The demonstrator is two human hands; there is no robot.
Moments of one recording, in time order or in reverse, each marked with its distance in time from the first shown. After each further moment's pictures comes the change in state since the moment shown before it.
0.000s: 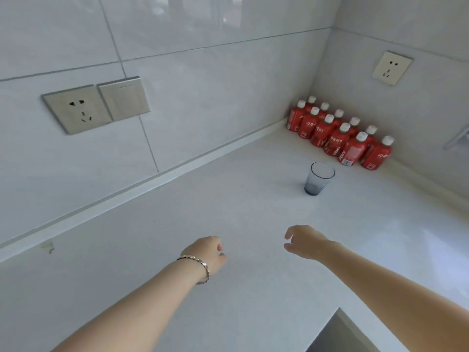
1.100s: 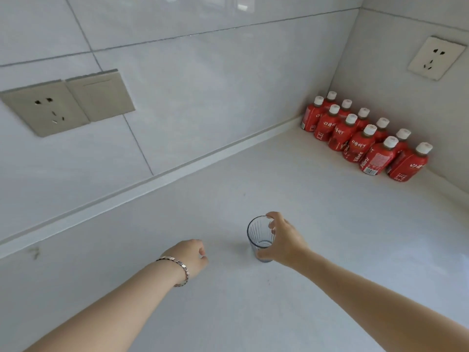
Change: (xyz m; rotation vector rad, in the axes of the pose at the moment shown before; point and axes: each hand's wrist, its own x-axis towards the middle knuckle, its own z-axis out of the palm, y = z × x) left_hand 0.073 0.003 -0.010 0.067 -0.017 -0.113; right_hand 0.066 -0.016 -0.011 0.450 0.139 -0.191
